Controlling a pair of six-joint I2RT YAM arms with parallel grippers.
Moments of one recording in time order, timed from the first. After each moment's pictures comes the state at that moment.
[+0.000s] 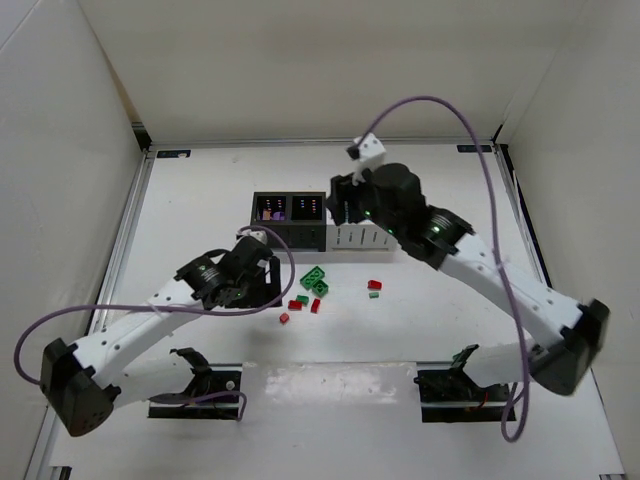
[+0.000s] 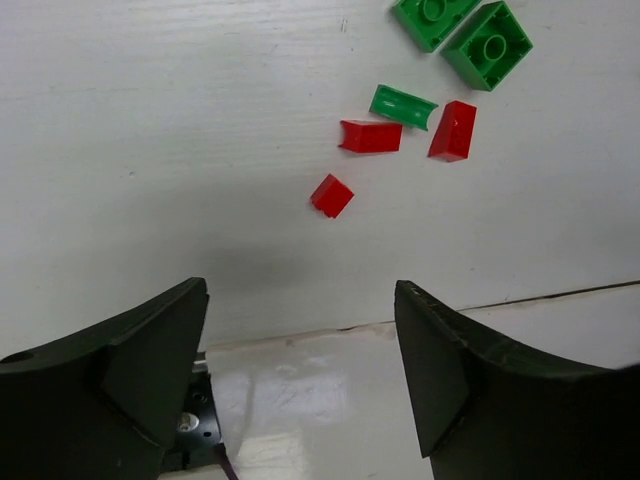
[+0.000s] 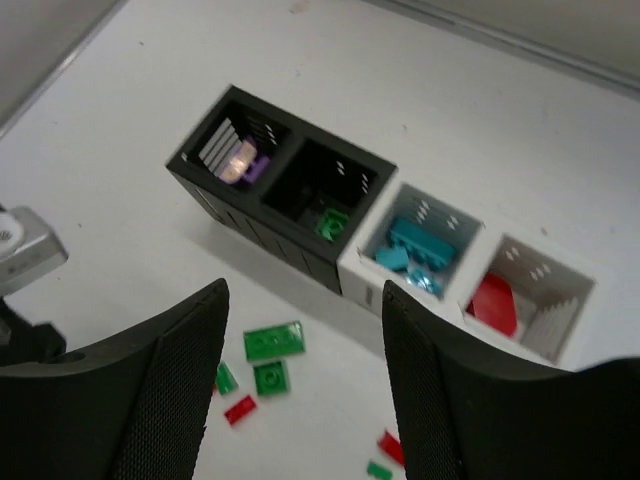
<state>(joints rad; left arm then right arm) -0.77 1.04 0.88 -0.93 -0.17 -0.72 0.85 1.36 1.37 -0.34 0.16 0.16</state>
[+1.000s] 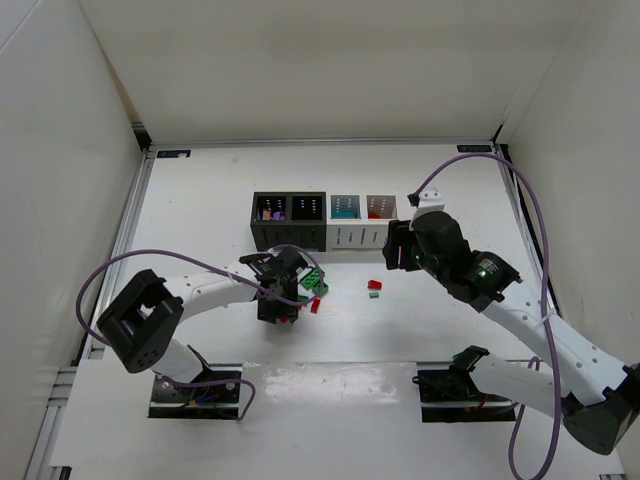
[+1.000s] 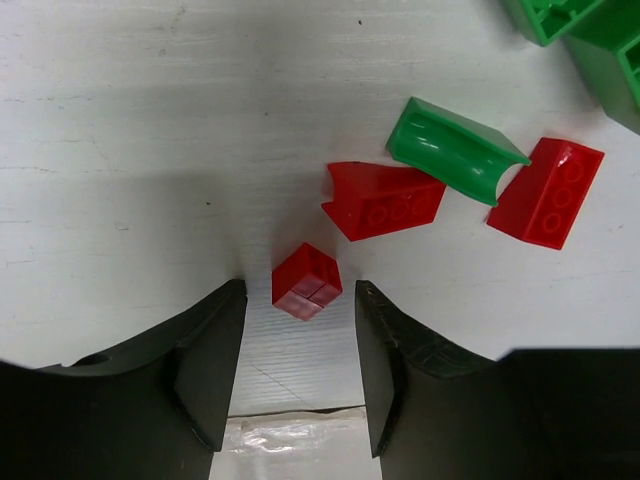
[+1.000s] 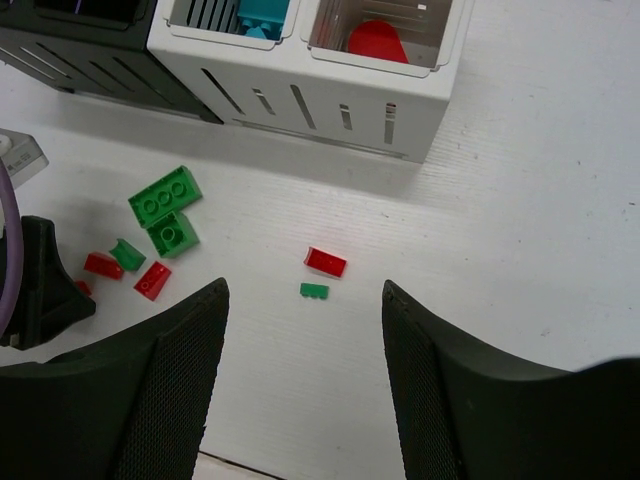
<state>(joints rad) -0.82 1.50 0.80 -0.65 -0.08 -0.79 0.74 0.95 0.96 -0.64 0.28 0.39</state>
